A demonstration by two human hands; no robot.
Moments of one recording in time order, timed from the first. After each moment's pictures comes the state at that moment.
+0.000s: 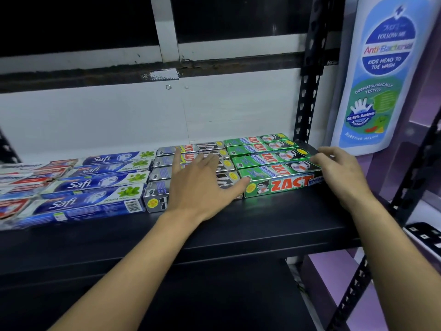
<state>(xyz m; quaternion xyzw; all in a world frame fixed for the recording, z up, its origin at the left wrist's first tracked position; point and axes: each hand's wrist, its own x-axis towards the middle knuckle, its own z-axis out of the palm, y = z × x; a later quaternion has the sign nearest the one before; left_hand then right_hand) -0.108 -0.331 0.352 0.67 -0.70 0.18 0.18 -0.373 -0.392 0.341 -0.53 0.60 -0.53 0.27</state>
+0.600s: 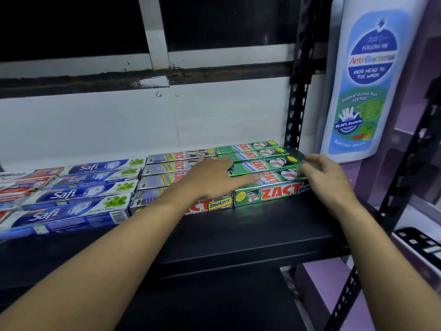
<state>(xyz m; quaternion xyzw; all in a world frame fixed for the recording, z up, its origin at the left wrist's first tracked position) -0.130 -0.384 0.381 0.63 -0.77 -0.02 0.06 -0.374 -0.394 0.339 -0.56 0.58 -0.52 0.28</state>
